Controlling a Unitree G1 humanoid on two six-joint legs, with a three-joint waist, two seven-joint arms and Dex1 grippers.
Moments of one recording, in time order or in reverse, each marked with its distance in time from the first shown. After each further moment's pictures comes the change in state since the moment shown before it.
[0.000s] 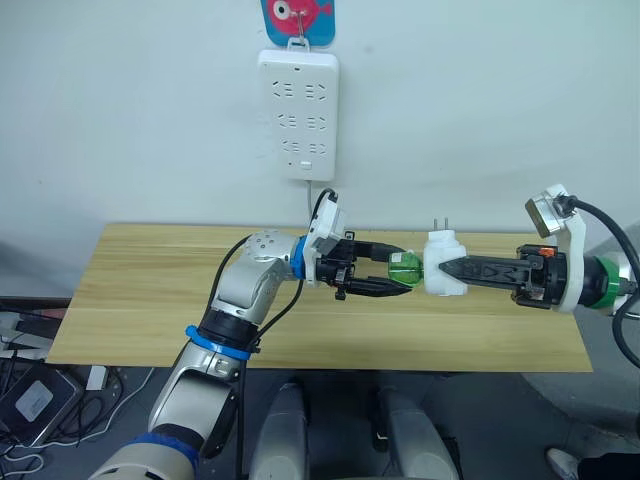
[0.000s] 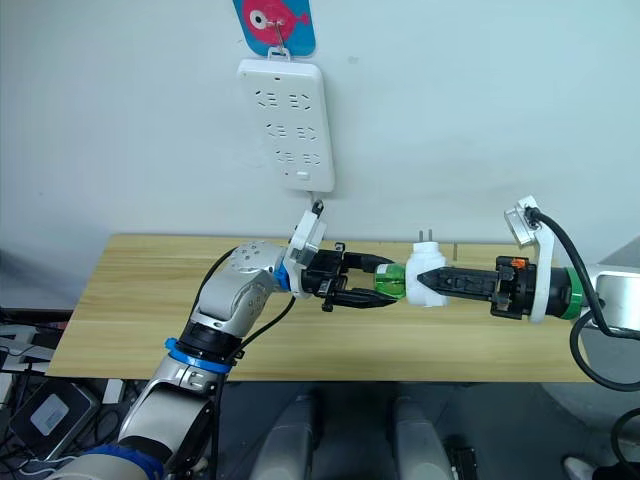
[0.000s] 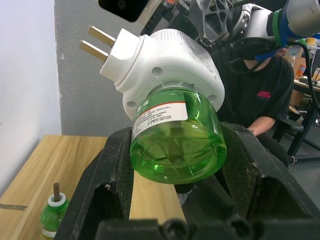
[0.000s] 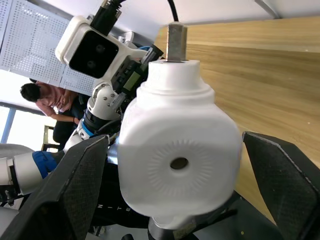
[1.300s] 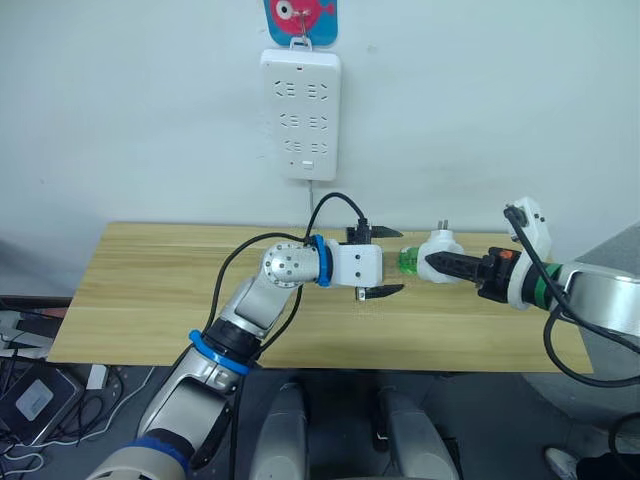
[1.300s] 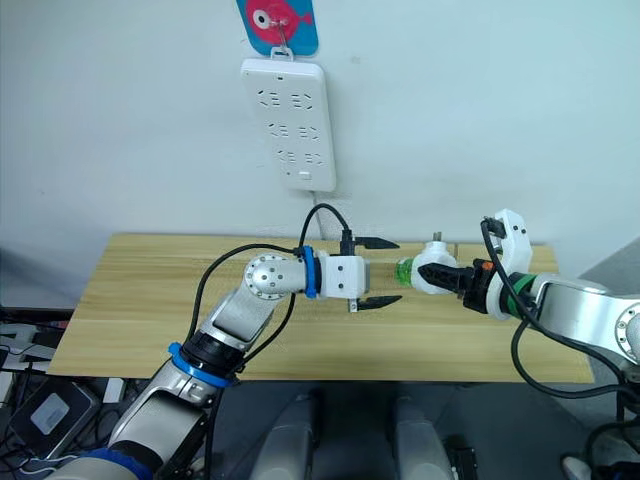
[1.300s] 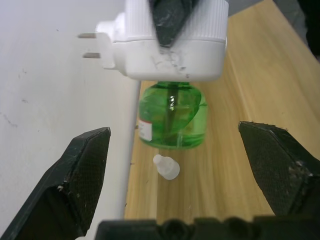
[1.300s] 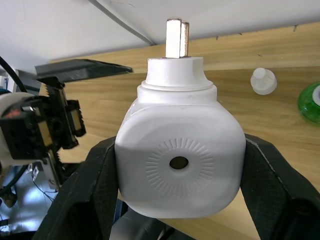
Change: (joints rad) left arm 0.033 0.040 -0.184 -0.056 0.643 -0.391 0.493; right arm 0.038 0.131 0.084 -0.167 0.001 -0.262 -0.661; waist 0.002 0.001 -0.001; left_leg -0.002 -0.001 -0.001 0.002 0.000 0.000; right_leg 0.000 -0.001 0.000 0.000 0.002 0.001
